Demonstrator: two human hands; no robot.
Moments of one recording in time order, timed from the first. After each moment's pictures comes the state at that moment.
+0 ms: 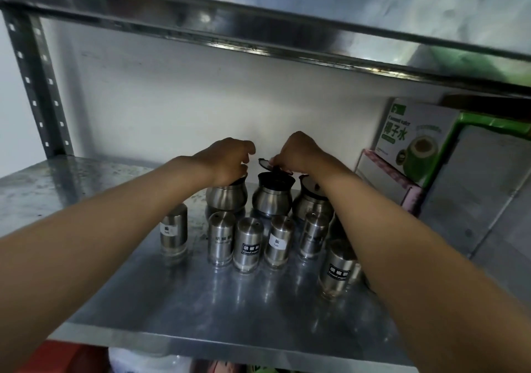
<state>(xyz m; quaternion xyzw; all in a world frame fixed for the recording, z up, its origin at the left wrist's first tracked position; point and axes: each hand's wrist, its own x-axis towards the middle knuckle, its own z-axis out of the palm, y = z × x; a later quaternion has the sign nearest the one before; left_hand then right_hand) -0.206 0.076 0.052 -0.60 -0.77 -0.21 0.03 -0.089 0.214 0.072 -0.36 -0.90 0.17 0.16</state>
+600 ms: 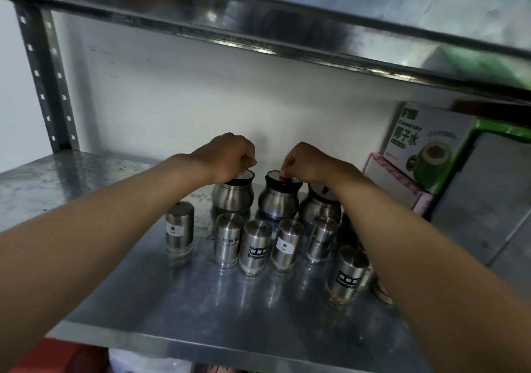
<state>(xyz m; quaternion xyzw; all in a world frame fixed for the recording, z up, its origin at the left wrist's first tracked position) -0.213 0.062 0.056 -0.60 -0.76 -0.25 0.03 -0.080 0.212 0.067 -0.30 -0.93 0.16 0.09</state>
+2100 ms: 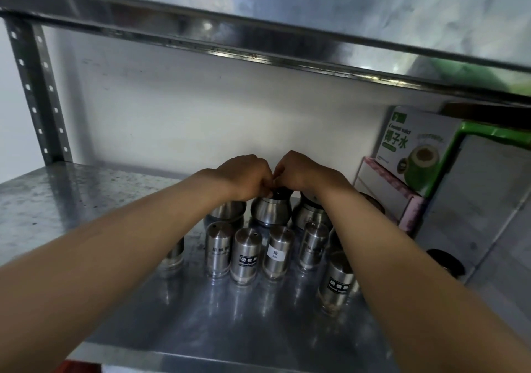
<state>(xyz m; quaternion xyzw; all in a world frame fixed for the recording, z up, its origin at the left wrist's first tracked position) -0.179 0.094 0.049 -0.65 -0.74 -0.16 0.02 -0.081 0.214 0.062 -0.31 -0.94 0.14 0.09</state>
